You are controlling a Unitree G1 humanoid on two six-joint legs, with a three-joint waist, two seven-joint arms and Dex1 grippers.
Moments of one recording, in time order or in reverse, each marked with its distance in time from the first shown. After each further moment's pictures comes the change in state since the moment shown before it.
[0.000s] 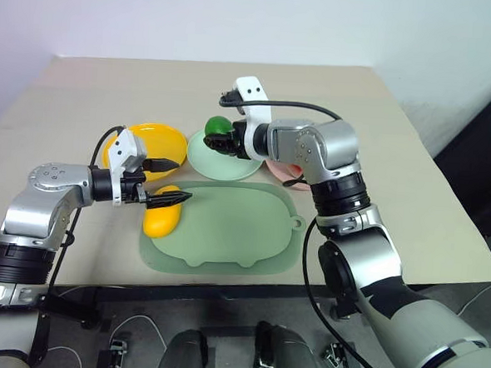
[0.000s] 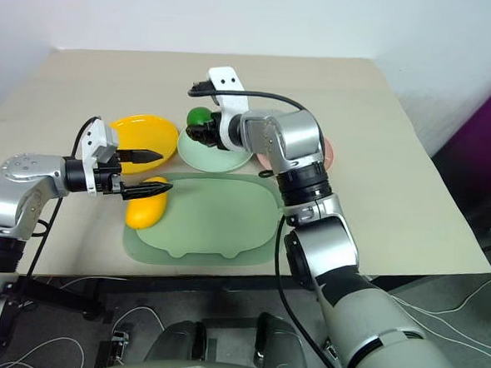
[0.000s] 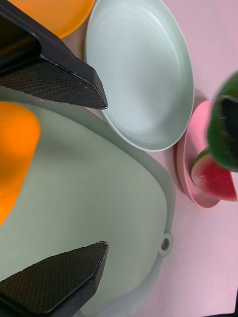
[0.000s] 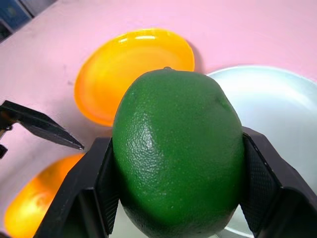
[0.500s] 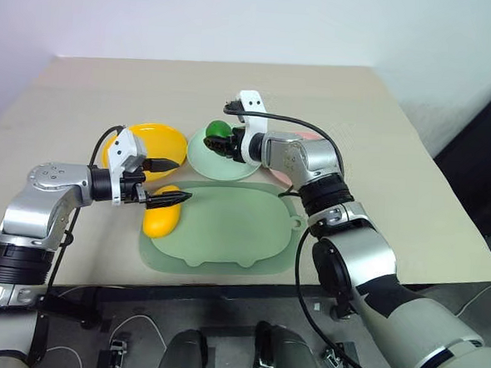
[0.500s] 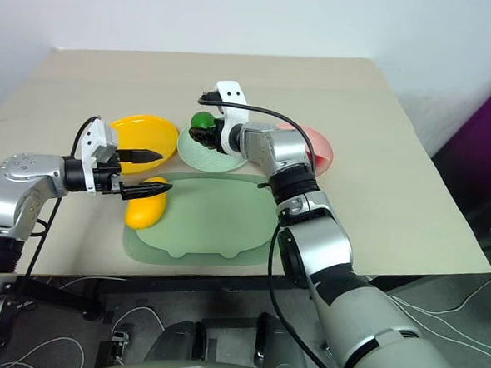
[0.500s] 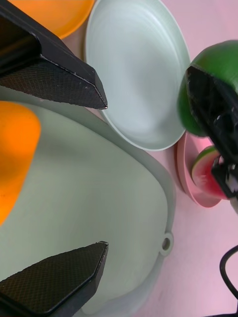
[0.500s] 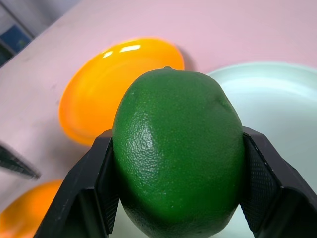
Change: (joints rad) left arm 0.006 0.009 0.002 -0.020 -0.001 0.011 0.007; right arm -0.058 0.032 -0.064 0.415 -0.025 -0.416 0.029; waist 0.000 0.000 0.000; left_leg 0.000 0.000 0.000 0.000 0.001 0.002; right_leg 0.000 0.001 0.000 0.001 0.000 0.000
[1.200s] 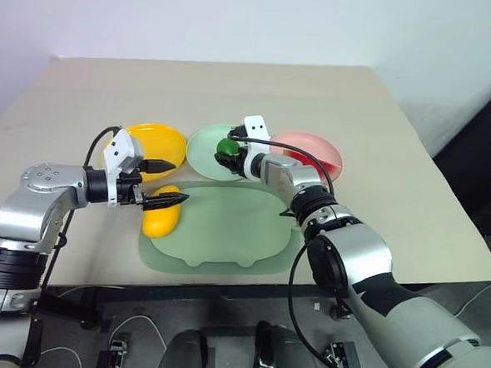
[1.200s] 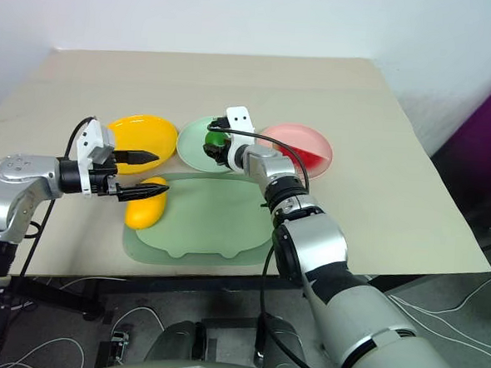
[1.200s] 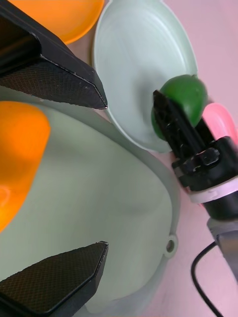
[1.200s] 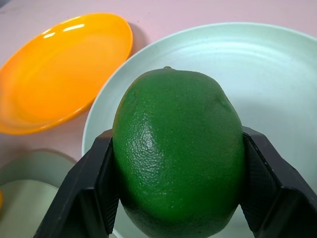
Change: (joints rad) left arm 0.027 0.020 0.027 -0.052 -0.014 0.040 0.016; right arm -0.011 0.039 -0.044 0.369 -0.124 -0.343 -0.016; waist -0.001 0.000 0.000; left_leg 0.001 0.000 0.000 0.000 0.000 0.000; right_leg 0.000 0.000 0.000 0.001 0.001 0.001
